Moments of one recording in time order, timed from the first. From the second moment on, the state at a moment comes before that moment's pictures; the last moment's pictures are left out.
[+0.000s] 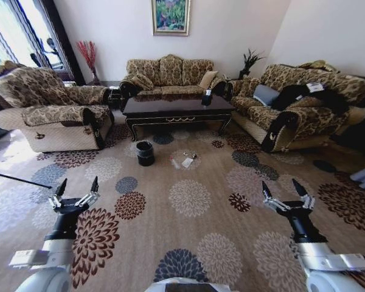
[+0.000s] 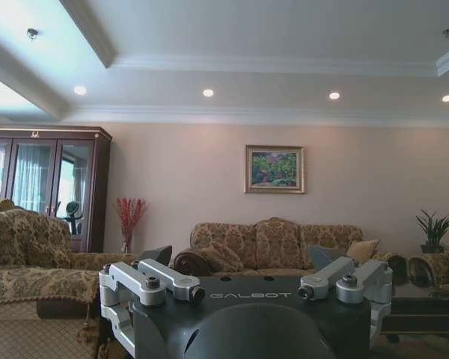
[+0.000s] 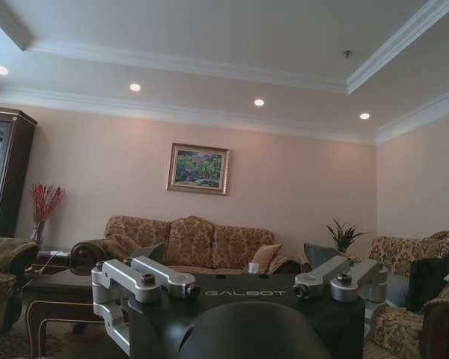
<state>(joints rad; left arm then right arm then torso) 1.78 -1.47 -0.96 -2.39 -0.41 -0.12 0.14 -1.87 1.32 1.02 2.31 0.50 0.26 -0.18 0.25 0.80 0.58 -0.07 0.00</state>
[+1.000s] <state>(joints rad) 1.80 -1.48 -0.93 -2.40 -0.34 -0.12 0.16 -1.84 1.26 0.95 2.34 0.45 0.24 -0.02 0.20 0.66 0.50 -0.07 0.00</state>
